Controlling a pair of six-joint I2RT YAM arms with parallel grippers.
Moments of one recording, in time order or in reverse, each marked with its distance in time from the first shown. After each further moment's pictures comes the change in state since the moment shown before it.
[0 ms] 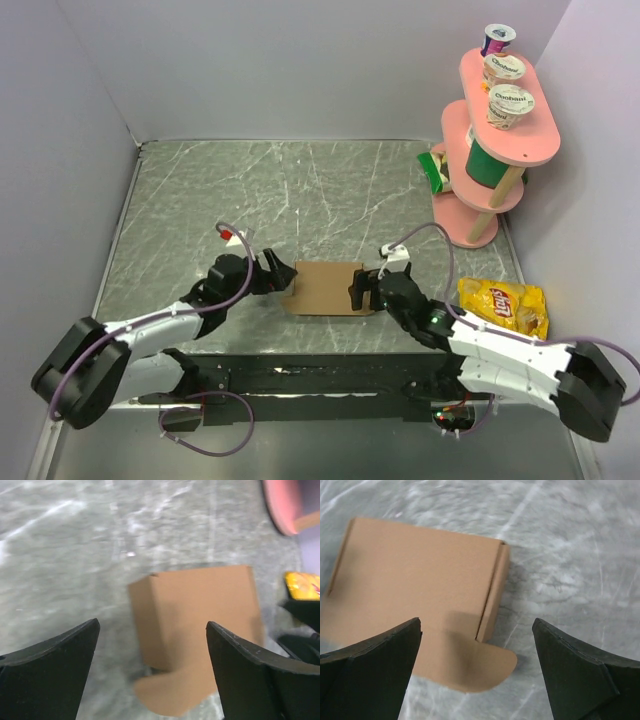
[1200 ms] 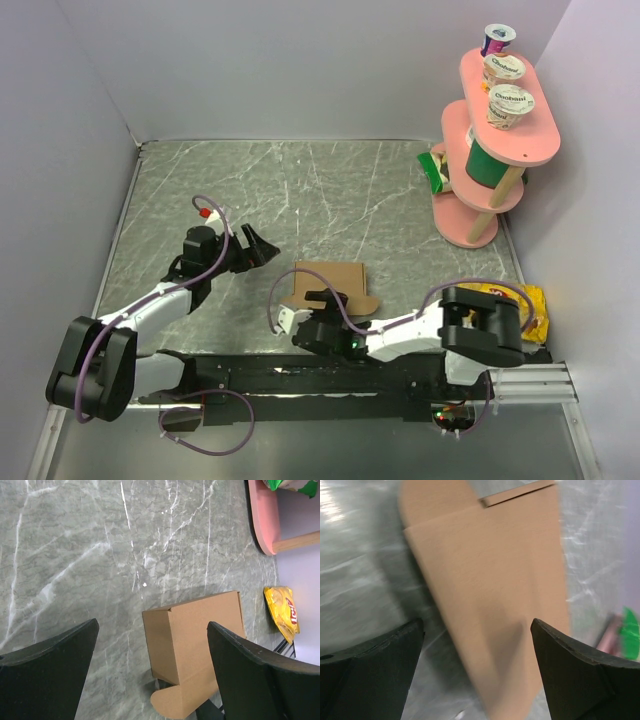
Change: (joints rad) left arm 0.362 0.070 0.146 -0.132 0.371 0.055; right arm 0.486 0.658 0.245 0.200 0.297 -0.919
